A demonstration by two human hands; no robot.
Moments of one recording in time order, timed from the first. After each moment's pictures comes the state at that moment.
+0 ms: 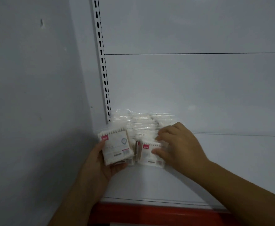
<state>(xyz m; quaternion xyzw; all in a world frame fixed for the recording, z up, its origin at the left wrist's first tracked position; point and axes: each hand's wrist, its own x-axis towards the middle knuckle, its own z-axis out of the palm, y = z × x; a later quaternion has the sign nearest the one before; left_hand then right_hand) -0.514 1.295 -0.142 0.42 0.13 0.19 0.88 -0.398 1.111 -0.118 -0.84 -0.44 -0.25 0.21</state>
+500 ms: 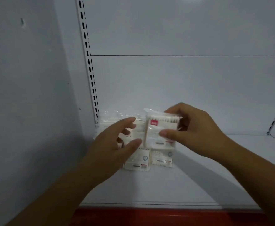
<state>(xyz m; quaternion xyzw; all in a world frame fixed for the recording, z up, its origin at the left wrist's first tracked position) -0.492 1.267 -0.103 0.86 -0.06 0.28 0.42 -0.386 1.063 -0.063 -0.79 -0.41 -0.10 0.45</state>
